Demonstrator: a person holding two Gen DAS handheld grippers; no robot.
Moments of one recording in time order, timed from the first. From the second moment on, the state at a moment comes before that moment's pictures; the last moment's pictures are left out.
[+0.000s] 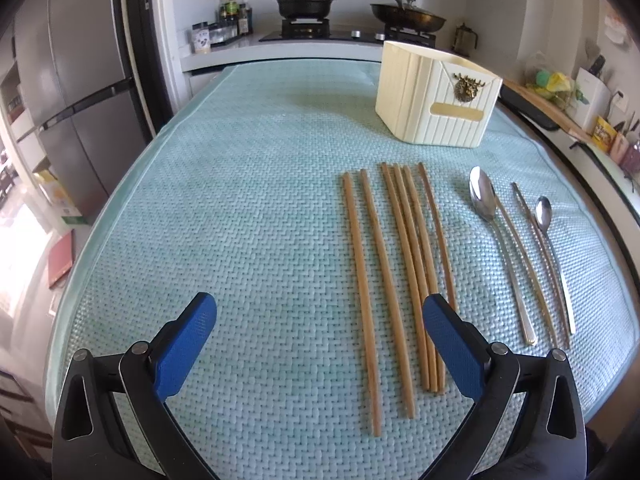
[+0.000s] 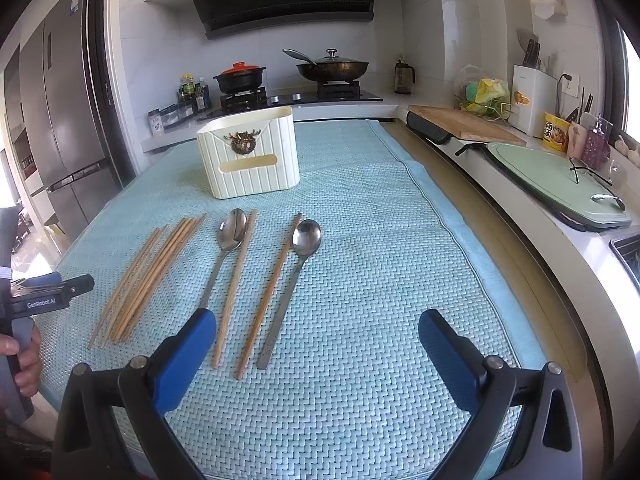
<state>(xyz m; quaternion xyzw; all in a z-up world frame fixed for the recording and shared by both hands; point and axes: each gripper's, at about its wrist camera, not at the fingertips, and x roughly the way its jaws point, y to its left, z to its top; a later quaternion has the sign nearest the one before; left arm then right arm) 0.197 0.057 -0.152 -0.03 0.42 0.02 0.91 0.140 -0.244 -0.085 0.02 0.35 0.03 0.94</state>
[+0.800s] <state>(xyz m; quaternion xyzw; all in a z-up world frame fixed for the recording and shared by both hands) 0.278 0.065 -0.197 -0.02 0.47 0.03 0.88 0.280 -0.234 -0.149 0.04 0.42 0.06 0.91</state>
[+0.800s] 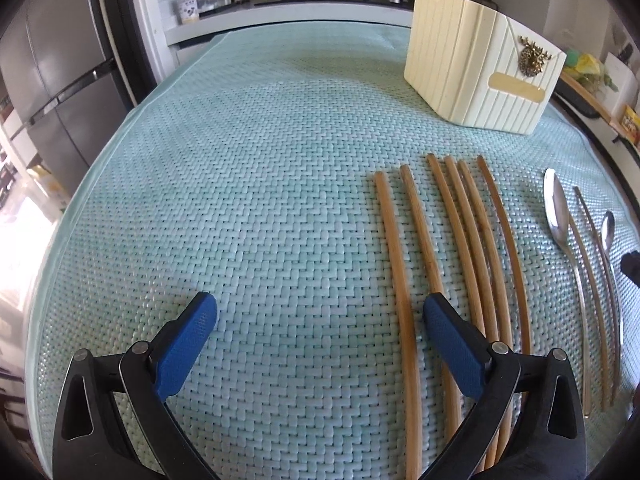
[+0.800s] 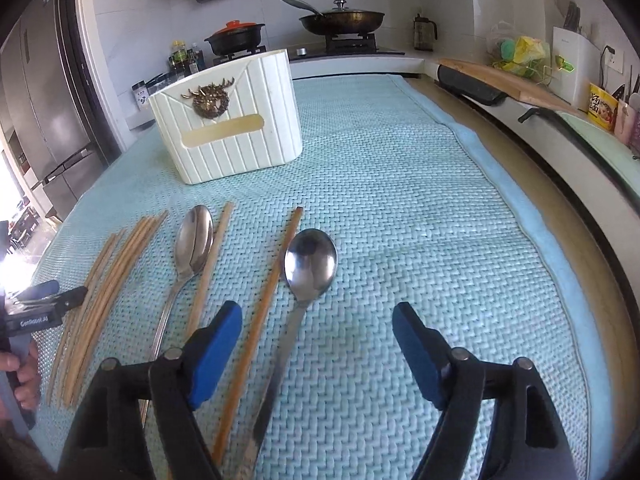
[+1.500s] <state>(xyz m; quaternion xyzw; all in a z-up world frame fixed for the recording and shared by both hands) 0.303 0.046 -0.189 0.00 0.48 0.00 0.88 0.327 -0.210 -0.160 -0.01 0.44 0.01 0.90</state>
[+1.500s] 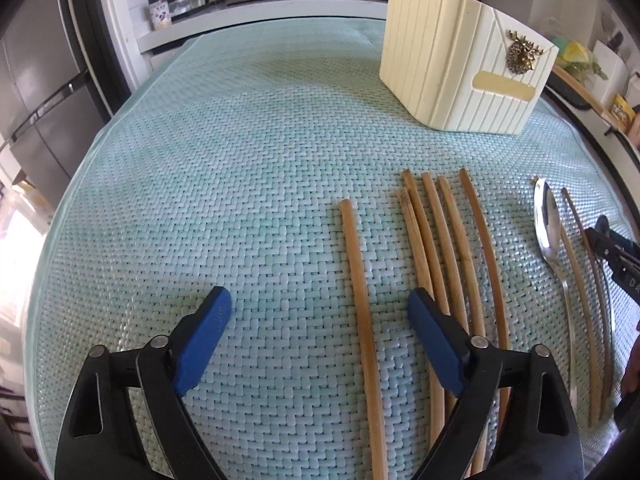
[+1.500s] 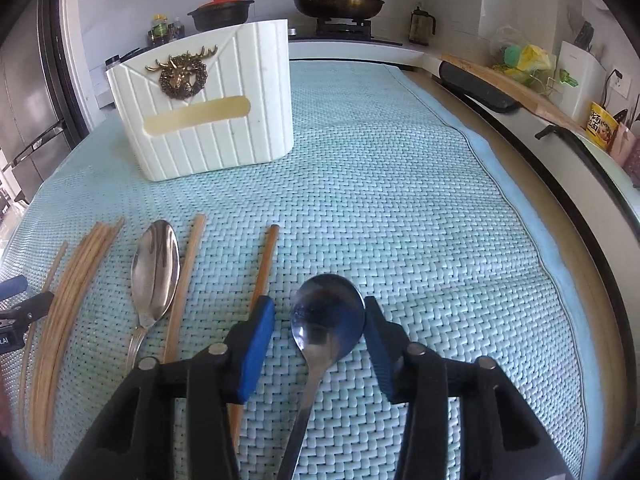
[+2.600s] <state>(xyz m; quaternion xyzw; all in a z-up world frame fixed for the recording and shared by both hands) 0.223 0.077 -0.032 -0.12 0.27 -0.10 0.95 0.232 -0.219 -0.011 0.01 0.28 0.16 0.95</state>
